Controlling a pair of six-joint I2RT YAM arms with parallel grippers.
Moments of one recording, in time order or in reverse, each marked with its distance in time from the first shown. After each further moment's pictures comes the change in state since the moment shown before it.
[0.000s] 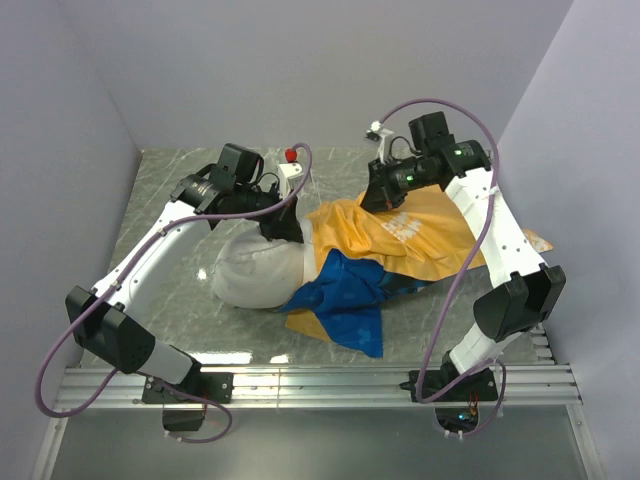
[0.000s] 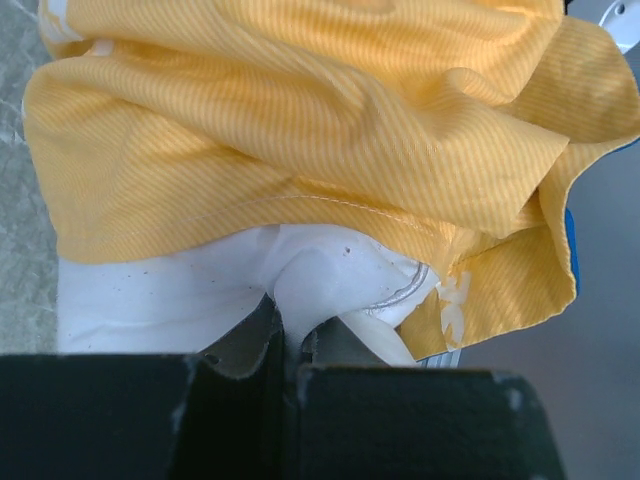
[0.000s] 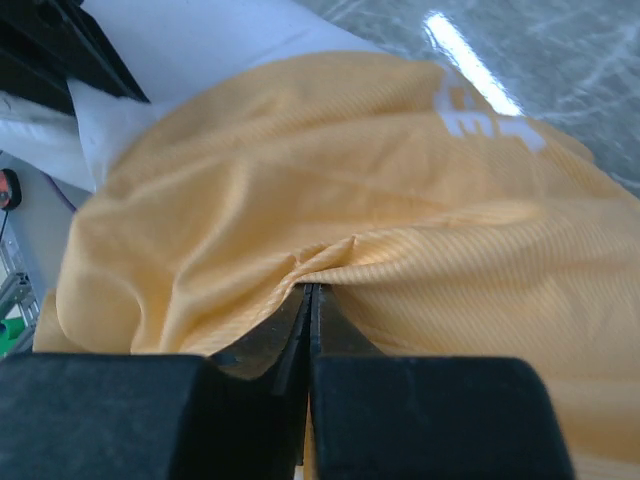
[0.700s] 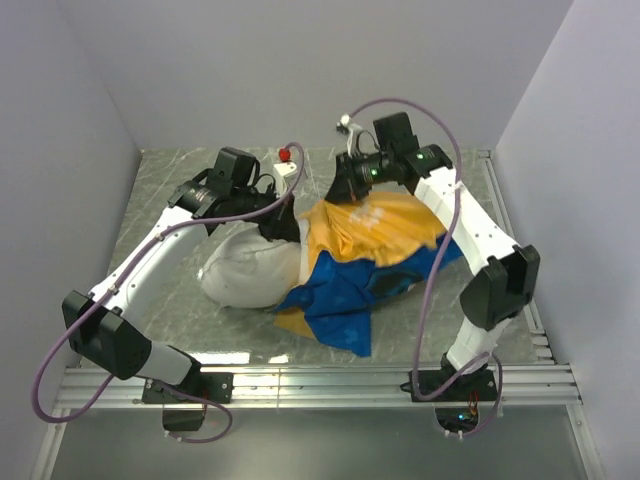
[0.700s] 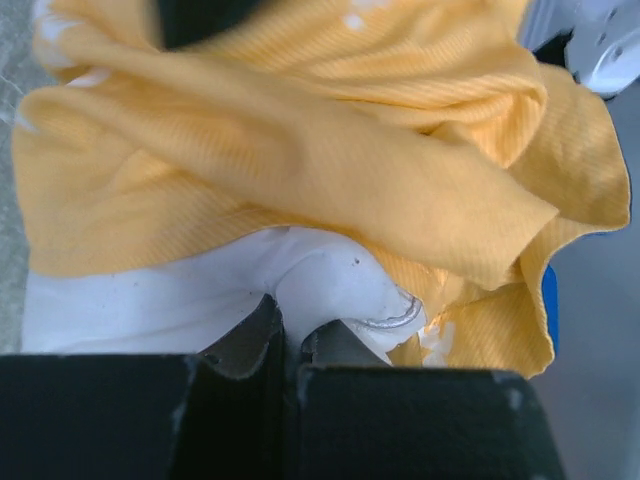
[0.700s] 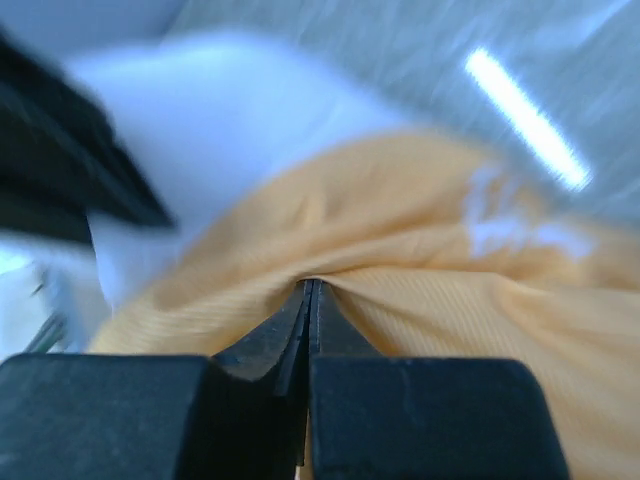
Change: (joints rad) left arm -0.007 -0.039 -0.055 0.053 -0.028 -0.076; right arm 0.152 0.050 -0.117 0.335 -0.005 0.254
